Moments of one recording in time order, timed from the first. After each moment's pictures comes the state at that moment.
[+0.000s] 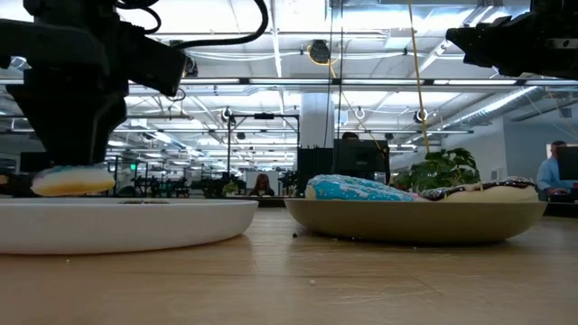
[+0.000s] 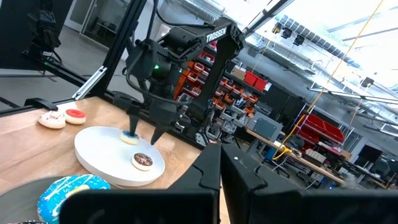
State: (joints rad) left arm -0.45 1.73 1.12 -0.92 -0.09 -0.87; right arm 0.25 0.50 0.02 0.66 0.16 -0.51
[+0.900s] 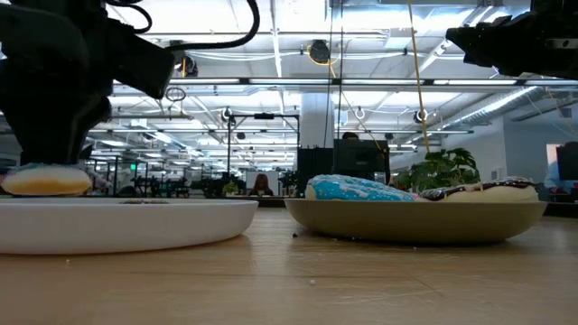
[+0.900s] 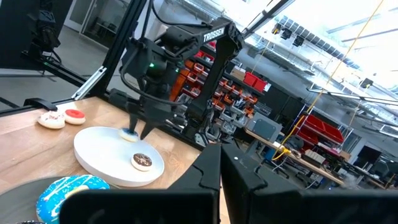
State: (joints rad) left arm -0.47 1.73 1.12 -0.92 -0.02 -0.92; right arm 0.25 0.50 0.02 0.66 0.16 -0.52
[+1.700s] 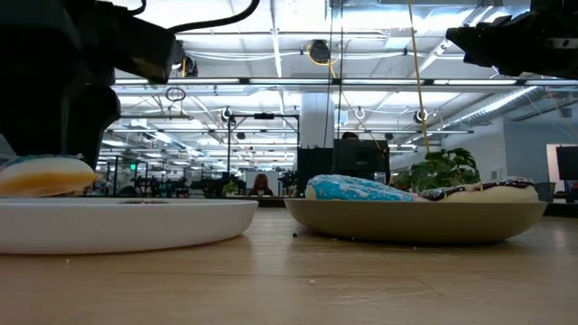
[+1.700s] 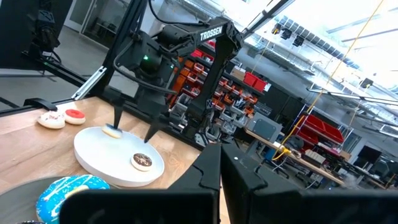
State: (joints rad) left arm -0.51 1.73 1.12 -0.84 -0.10 -0.87; right arm 0.25 0.50 0.02 0.66 0.16 -0.52
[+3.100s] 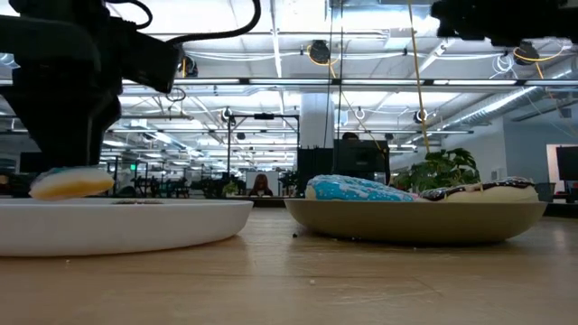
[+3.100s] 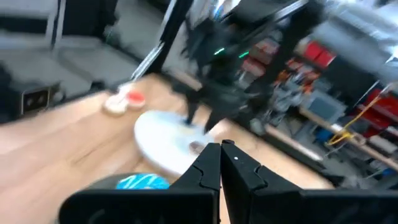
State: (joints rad) left arm -0.48 1.72 1.10 -0.87 -0.12 -0.91; right arm 0.45 0.97 0.31 0.58 0.23 -0.45
